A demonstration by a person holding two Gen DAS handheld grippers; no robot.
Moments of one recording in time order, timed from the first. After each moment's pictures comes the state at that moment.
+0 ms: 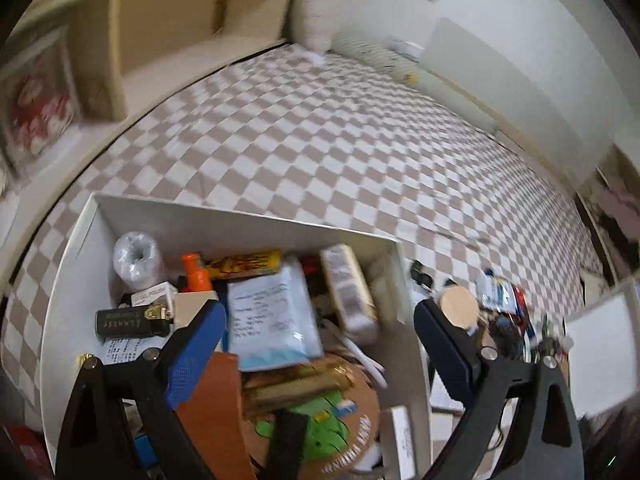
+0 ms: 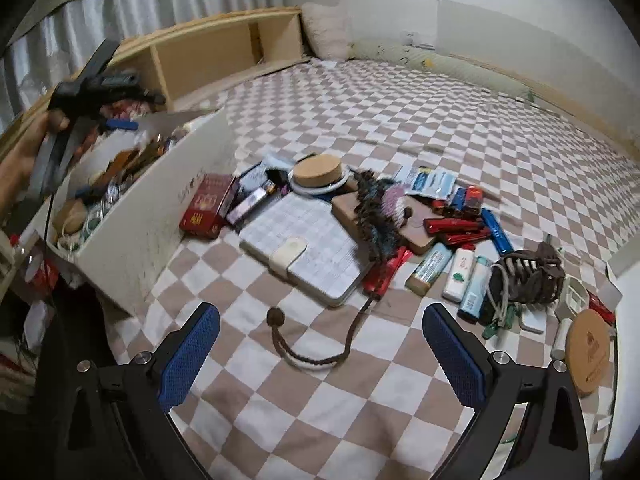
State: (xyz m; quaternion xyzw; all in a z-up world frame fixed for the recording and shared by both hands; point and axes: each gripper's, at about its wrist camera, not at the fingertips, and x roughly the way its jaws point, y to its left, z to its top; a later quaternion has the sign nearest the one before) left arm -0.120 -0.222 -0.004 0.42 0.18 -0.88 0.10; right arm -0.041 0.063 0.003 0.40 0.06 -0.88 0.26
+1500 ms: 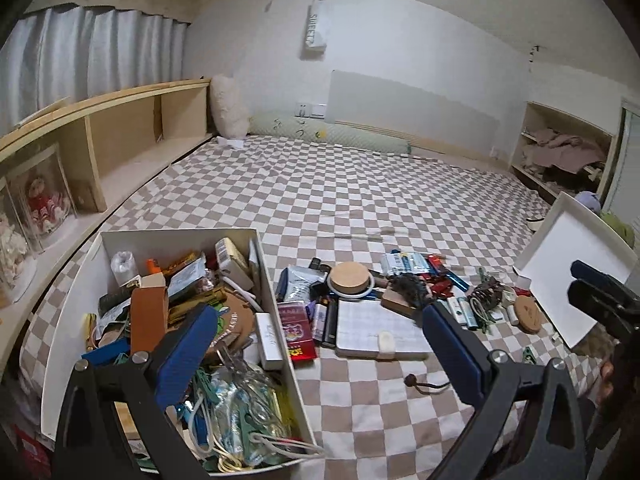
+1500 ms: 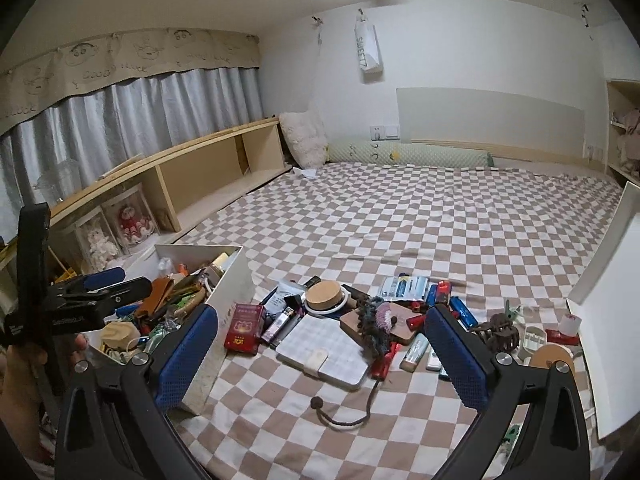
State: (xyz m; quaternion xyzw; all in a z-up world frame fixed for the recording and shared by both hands) left arm 0.021 -0.070 0.048 0.29 0.07 -0.95 0.03; right arm 0.012 0.077 0.114 0.26 -0.02 -0.94 0.23
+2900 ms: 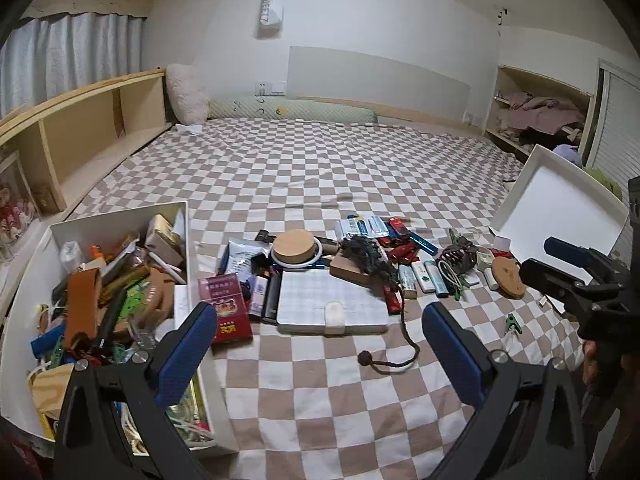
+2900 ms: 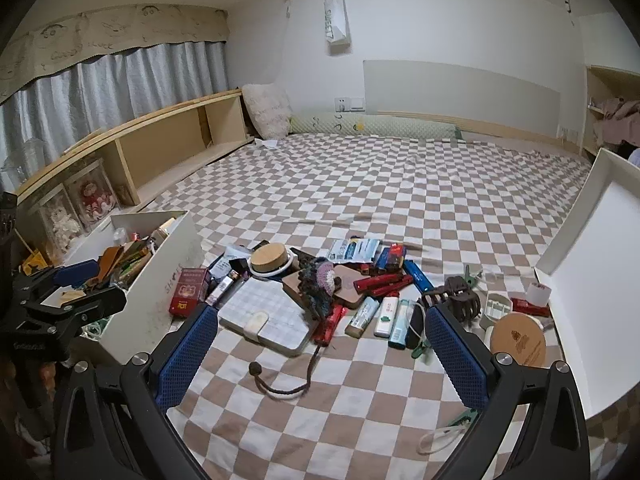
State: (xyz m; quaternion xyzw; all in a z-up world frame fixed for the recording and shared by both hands) left arm 0.001 0.000 0.013 0.33 0.04 -0.94 -0.01; right arm -0.002 0.113 0.072 0.30 0.00 -0.94 0.17
